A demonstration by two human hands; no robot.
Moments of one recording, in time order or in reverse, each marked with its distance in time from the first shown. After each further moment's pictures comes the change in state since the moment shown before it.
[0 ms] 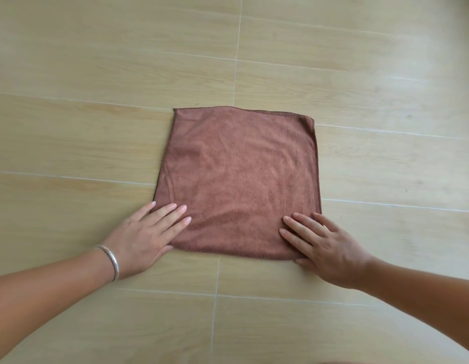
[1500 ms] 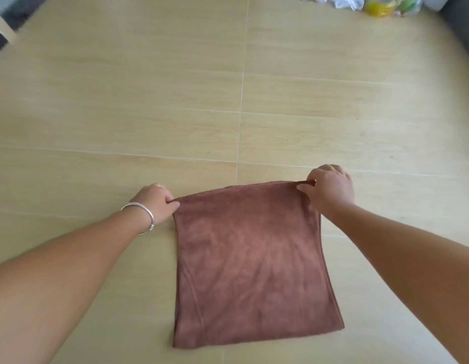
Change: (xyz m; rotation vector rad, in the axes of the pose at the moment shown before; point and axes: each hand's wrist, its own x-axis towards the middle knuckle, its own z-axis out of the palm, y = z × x) left_hand 0.071 -0.103 -0.077 -0.606 -0.109 -0.781; right_hand 0.094 0.110 -0.108 0.469 0.248 0.845
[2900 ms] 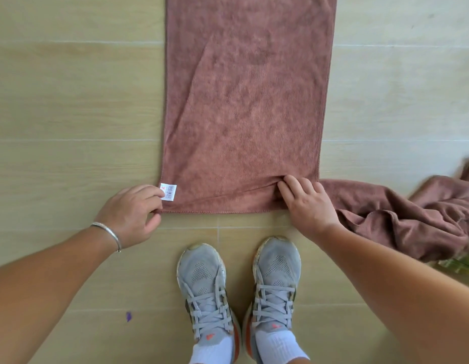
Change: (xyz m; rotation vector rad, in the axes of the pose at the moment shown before) left_hand -0.316 -0.059 0.133 0.109 -0.187 0.543; right_hand -0.386 0.029 0.094 -0.386 -0.473 -0.466
